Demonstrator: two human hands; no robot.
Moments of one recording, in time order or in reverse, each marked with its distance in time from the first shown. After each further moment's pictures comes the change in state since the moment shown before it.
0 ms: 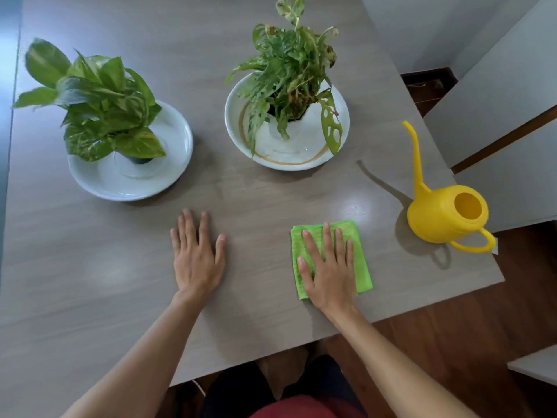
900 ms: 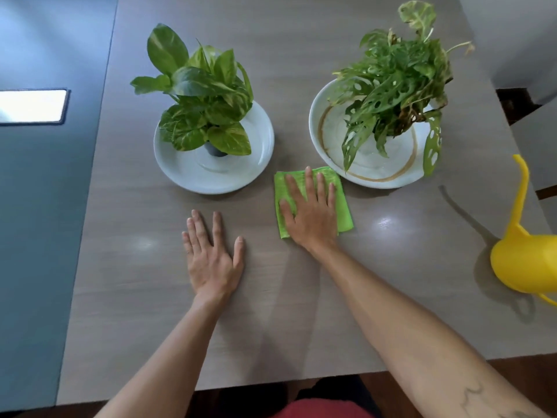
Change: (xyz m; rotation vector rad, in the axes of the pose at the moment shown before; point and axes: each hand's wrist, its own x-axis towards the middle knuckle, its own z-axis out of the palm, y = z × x) left_hand 0.007 -0.084 -0.024 0.097 0.097 -0.230; right_hand 0.160 -0.170 0.017 0.021 -0.023 -0.175
